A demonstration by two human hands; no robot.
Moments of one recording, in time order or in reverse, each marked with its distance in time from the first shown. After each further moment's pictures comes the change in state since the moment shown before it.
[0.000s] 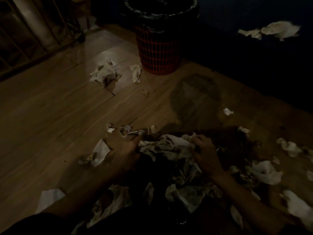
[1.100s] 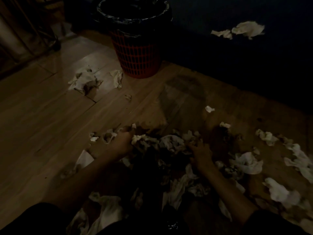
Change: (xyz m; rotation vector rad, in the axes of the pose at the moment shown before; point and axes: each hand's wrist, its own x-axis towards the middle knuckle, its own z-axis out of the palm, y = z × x) left_hand 0.065 0.030 -0.019 -0.178 -0.238 -0.020; right_hand -0.010 0.063 0.008 -0.299 -0.170 0.256
